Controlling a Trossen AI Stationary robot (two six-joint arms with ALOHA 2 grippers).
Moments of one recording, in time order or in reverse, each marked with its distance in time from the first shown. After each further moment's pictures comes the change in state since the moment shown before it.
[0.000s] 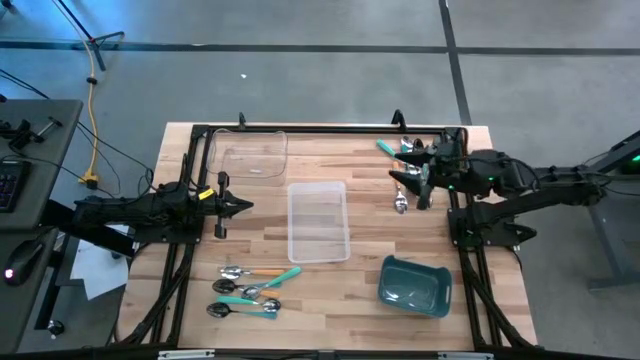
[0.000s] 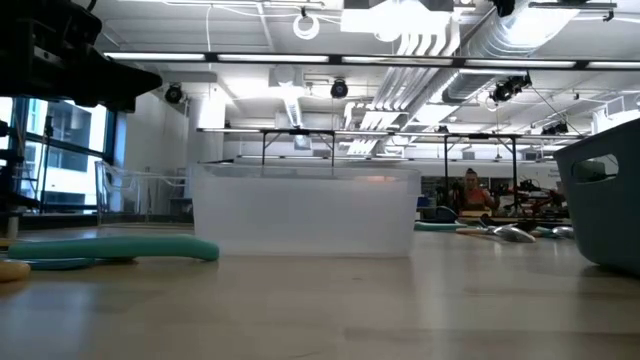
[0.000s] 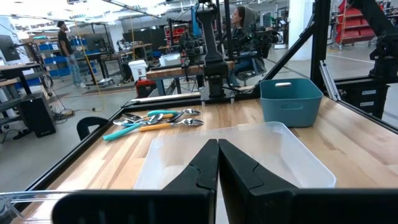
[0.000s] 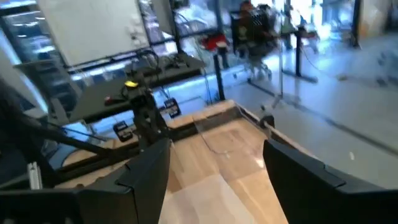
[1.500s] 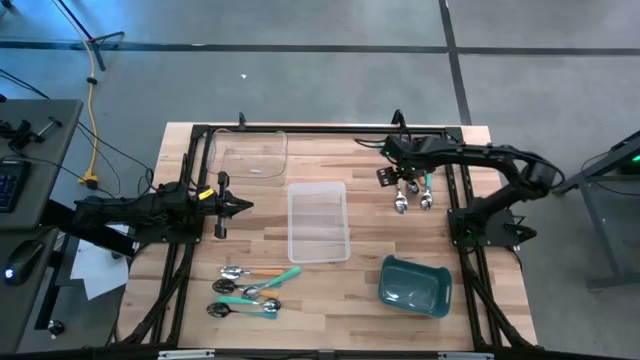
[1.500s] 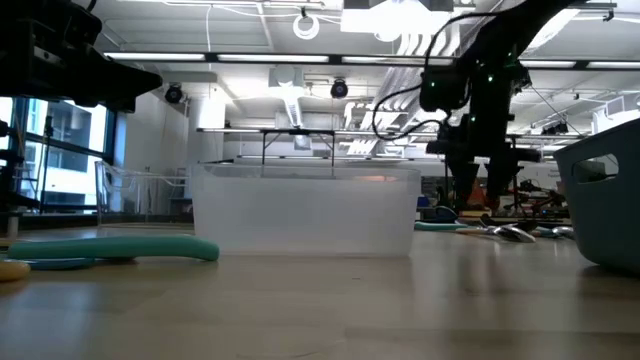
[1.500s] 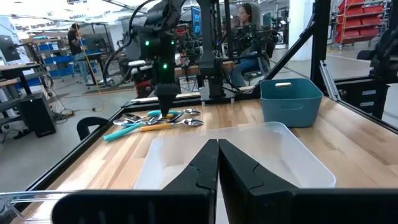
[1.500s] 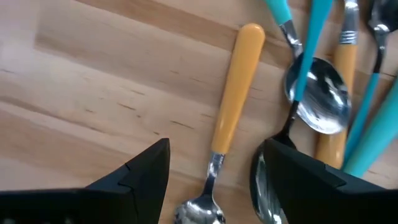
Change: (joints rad) left arm 0.000 0.000 0.000 0.000 0.000 0.000; right arm -0.612 0.700 -0.012 -0.537 -0.275 0.447
